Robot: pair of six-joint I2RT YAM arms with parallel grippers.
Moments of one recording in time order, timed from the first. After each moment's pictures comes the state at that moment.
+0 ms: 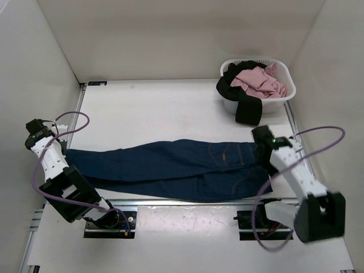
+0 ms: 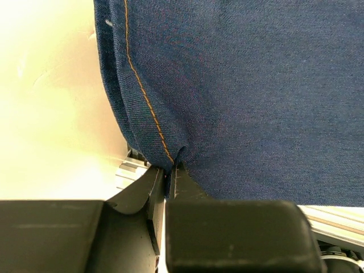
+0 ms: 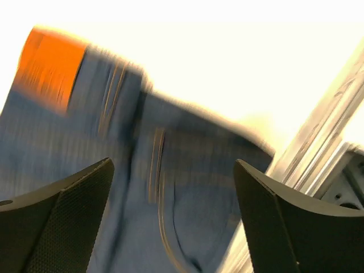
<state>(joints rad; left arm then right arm) 0.71 1.36 1.09 -0.87 -0.08 0.67 0.34 1.04 0.74 -1.06 0.63 1.29</state>
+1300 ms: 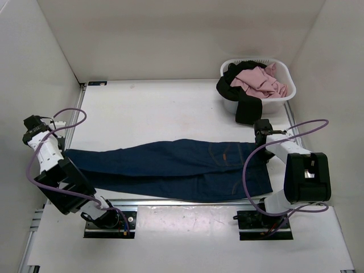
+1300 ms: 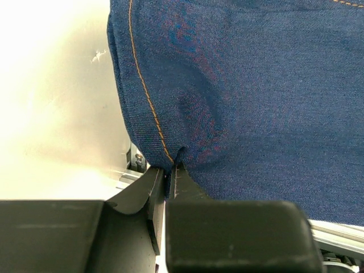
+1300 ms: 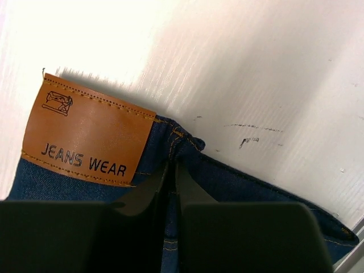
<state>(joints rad) 0.71 1.45 1.16 -0.87 -0.04 0.66 0.08 1.49 0.79 -0.64 0.52 1.04</state>
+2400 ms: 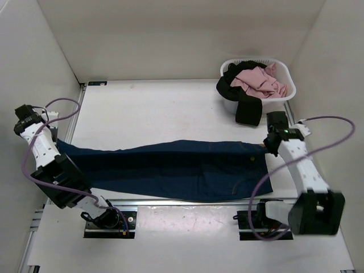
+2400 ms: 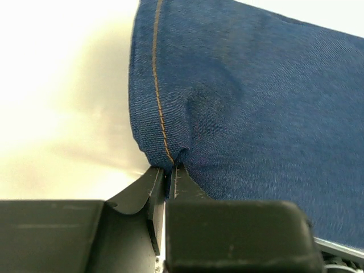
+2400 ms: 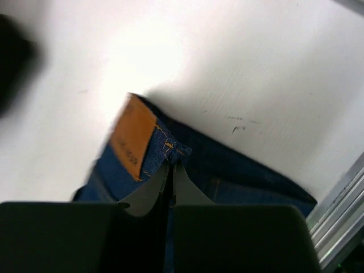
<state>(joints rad) 0.71 1.53 1.33 -0.93 -0.07 0.65 0.04 1.26 0.91 -0.82 0.51 1.00</state>
